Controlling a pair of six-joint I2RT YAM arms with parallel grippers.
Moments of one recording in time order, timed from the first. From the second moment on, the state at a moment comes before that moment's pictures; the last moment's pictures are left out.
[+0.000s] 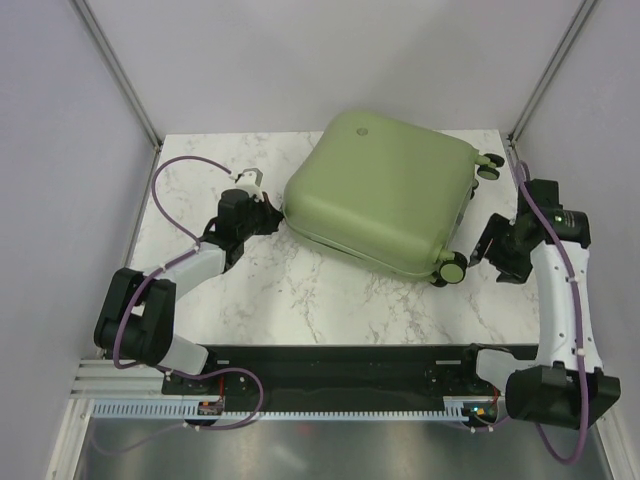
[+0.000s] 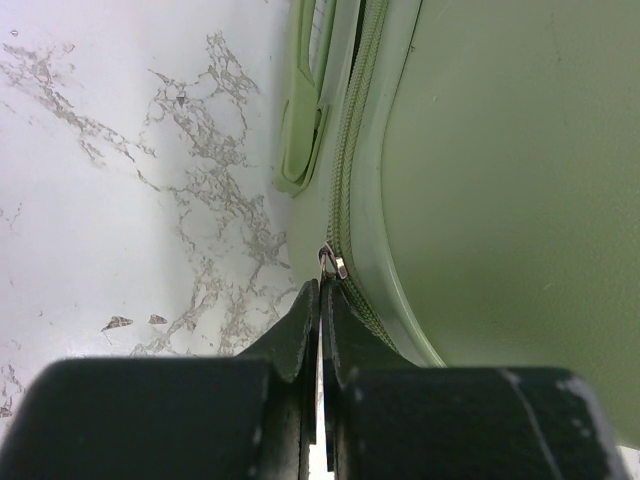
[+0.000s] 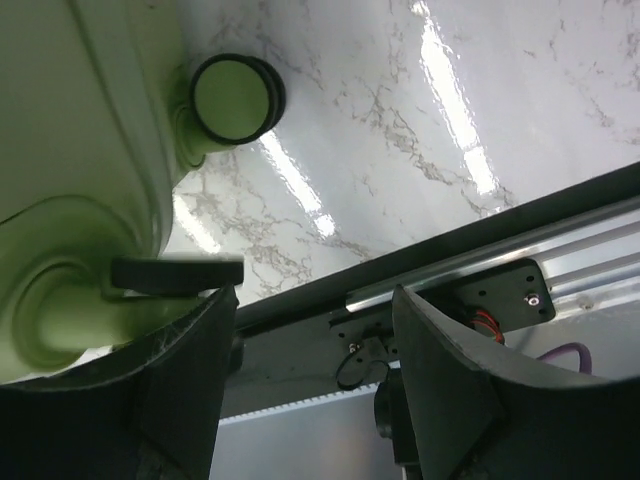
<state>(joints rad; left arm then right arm) -0.31 1.46 0.74 0.29 0.12 -0.37 -0.18 1.16 1.21 -1.32 -0.04 0.40</state>
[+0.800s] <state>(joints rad) -0.31 1.47 0.74 0.29 0.12 -0.37 -0.09 0.93 1.13 -1.30 -0.31 0.20</state>
